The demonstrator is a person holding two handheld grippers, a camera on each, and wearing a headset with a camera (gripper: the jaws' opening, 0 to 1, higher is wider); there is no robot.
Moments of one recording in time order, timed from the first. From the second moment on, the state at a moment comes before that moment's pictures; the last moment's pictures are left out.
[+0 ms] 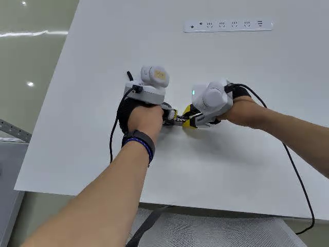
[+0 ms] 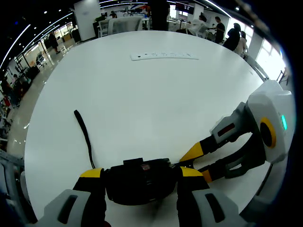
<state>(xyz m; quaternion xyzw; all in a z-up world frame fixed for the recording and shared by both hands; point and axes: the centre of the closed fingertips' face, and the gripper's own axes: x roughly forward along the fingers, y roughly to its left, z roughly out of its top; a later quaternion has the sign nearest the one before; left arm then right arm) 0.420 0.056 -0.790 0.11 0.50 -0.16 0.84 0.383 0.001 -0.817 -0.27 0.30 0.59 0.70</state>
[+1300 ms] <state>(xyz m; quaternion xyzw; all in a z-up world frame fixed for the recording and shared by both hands) 0.420 0.057 -0.791 0.11 0.50 -0.15 0.84 0.388 0.000 -0.823 -0.24 0.29 0.58 0.72</state>
